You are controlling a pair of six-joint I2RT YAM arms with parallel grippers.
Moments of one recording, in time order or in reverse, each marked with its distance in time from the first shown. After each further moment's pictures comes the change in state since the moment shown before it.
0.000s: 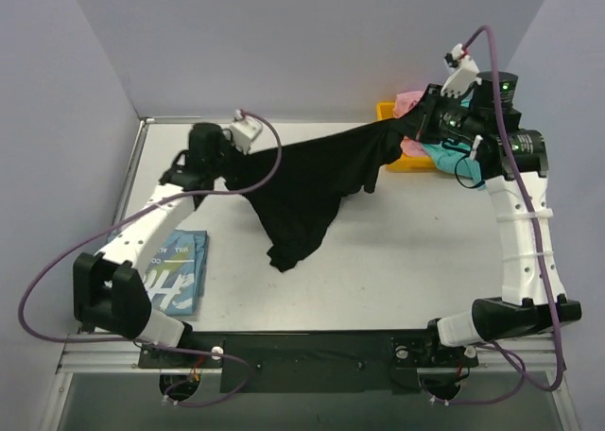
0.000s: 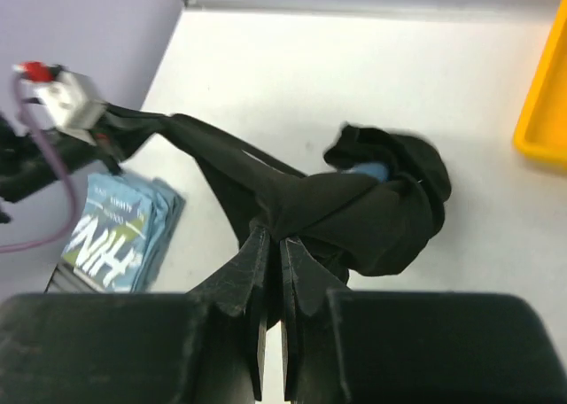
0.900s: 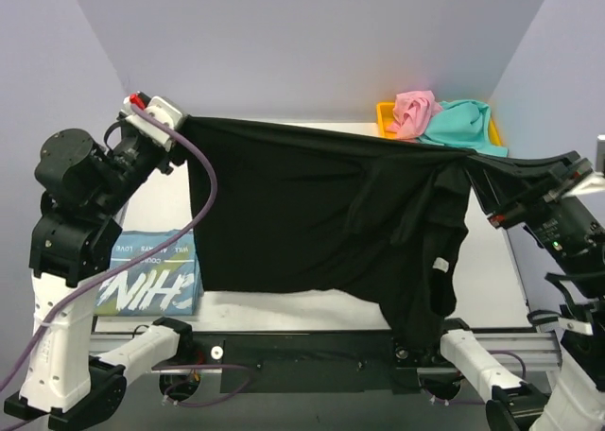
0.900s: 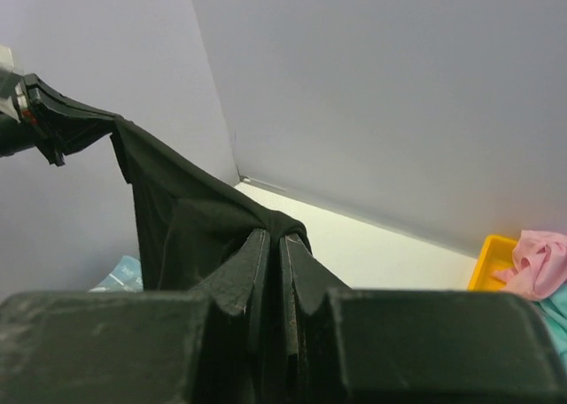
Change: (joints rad) left arm 0.074 -0.471 0.558 -0.404 0.141 0.082; right arm -0.005 -0.568 0.086 0.107 0.035 -0.013
